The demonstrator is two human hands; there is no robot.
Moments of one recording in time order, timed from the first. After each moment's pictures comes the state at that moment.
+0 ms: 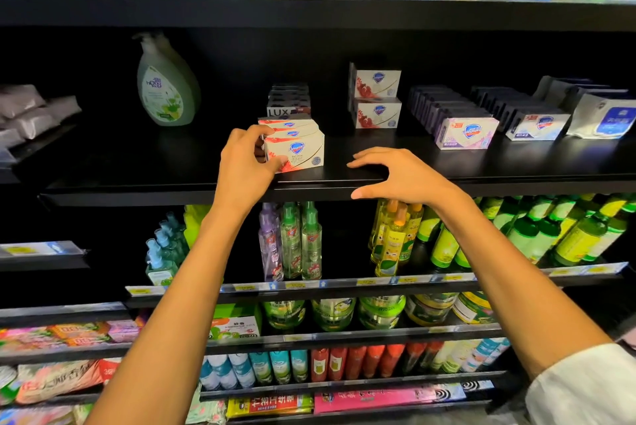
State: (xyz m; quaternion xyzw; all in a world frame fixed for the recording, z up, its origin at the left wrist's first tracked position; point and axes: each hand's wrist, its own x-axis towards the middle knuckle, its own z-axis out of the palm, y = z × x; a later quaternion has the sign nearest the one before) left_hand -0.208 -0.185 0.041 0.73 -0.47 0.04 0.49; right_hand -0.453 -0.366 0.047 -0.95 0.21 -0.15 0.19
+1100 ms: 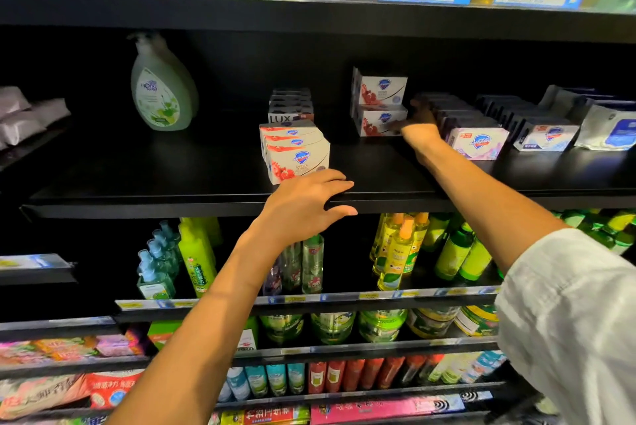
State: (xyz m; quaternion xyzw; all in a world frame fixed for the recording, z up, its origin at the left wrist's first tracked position) left_hand -0.253 -0.211 0.021 0.65 -0.72 0.09 0.23; right_hand -0.389 -0.501 0.058 -0.71 0.45 -0.40 0.36
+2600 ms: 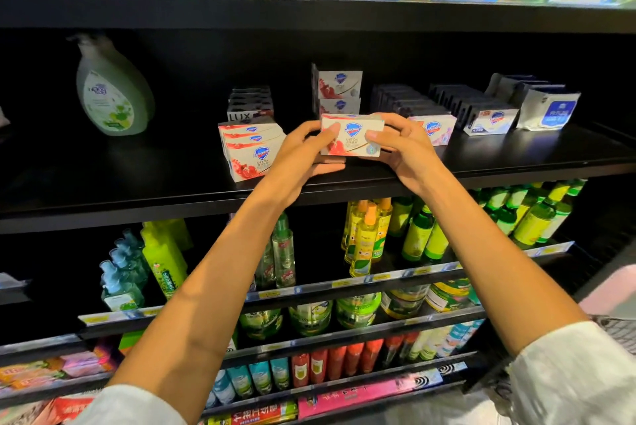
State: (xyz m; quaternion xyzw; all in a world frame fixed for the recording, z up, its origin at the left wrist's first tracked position) left_hand -0.303 -0.264 0.068 0.50 -0.41 -0.44 0.63; right_hand -0.479 -0.385 0.061 -0.62 0.23 -0.42 0.62
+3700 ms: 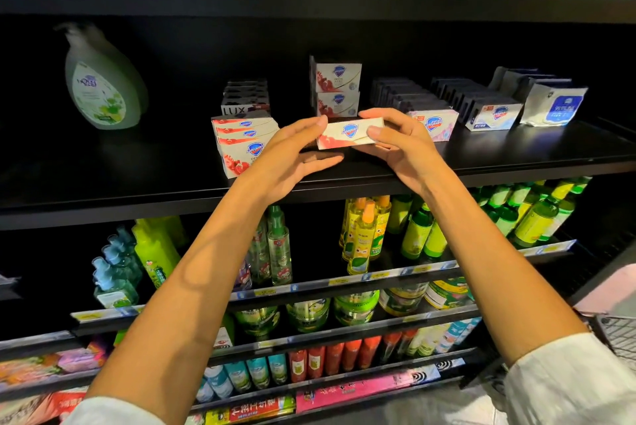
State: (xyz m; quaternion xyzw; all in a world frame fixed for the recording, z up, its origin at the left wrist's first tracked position) left_hand -0.292 -0.262 0.067 0.42 -0.35 -0.52 0.65; right_hand -0.486 -0.381 0.060 -0.62 0.18 -0.41 0.64
